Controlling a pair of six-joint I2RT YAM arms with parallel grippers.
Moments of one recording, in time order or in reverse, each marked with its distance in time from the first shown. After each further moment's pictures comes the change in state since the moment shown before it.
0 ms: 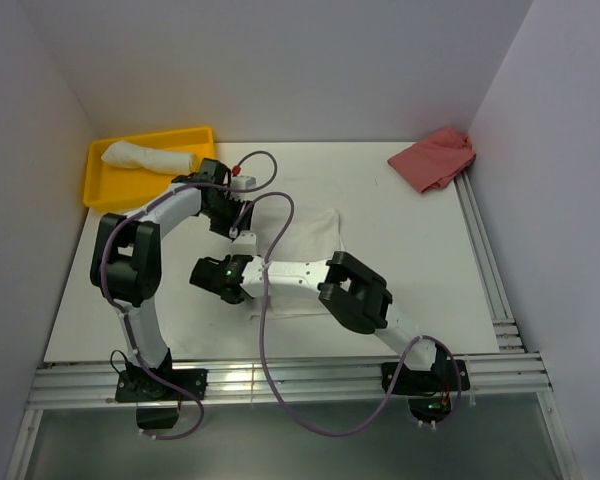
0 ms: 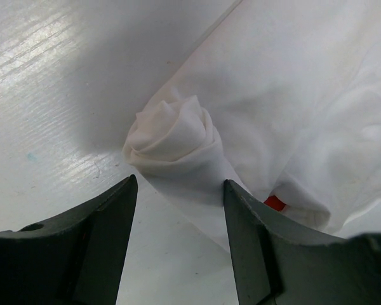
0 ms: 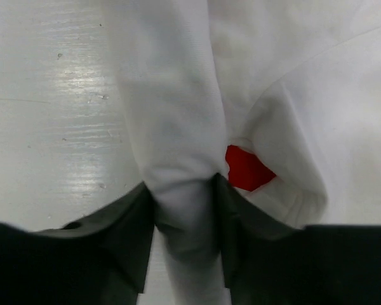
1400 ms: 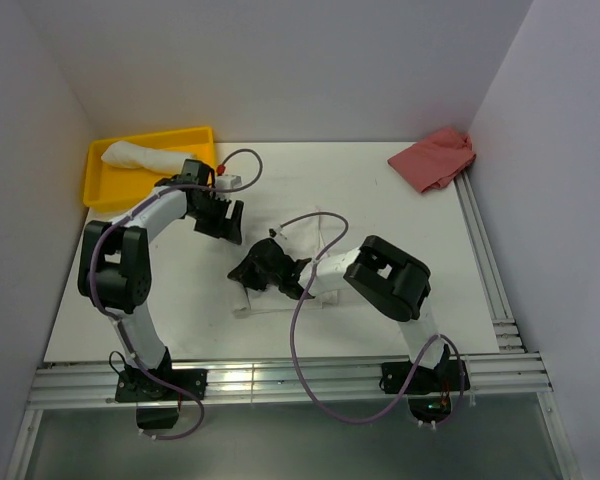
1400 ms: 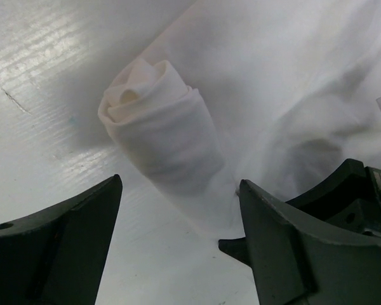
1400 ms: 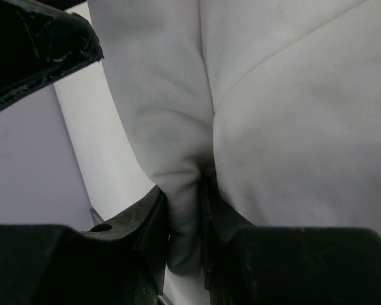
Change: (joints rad) left arm 0.070 -0.075 -0.065 0.013 0.005 0.031; right arm -0.202 -0.237 -0.715 1.169 -0.583 0.179
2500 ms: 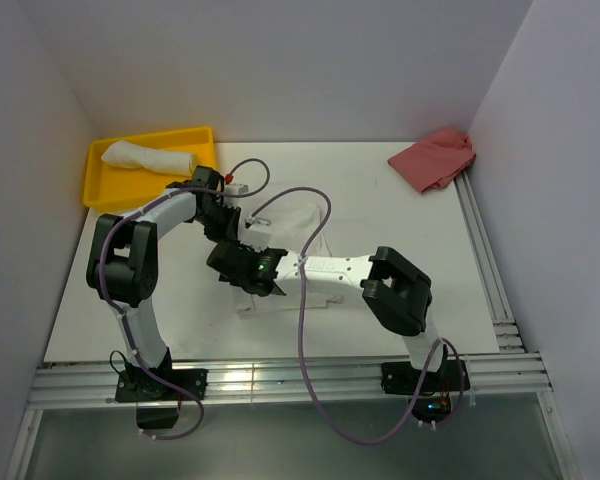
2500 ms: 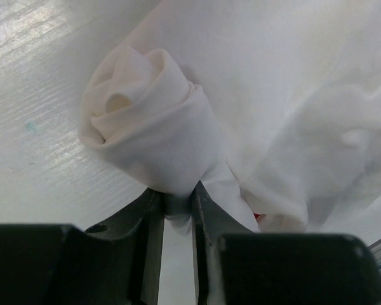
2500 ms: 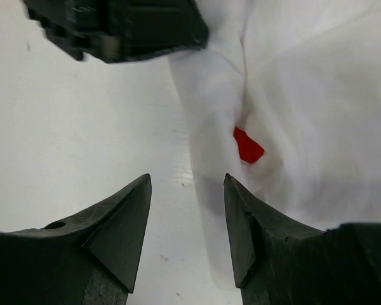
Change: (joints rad) left arm -0.037 0.062 -0.013 0.001 -0.006 -0.031; right arm 0.159 -0.060 0.388 -0.752 0.434 -0.159
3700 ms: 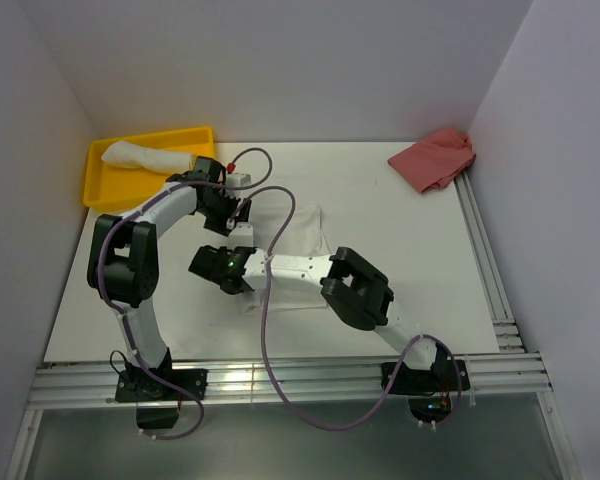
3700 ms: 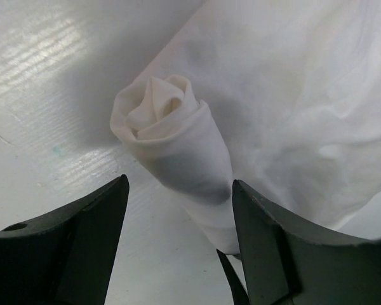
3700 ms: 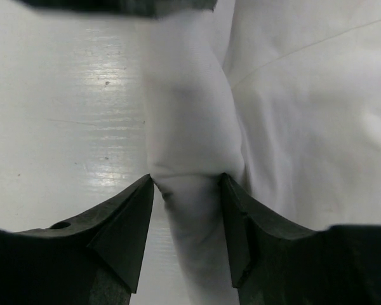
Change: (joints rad) left arm -0.011 0.000 0.074 -0.015 -0.006 0.006; right arm 0.013 0.296 0.356 -0.339 0.101 -0.087
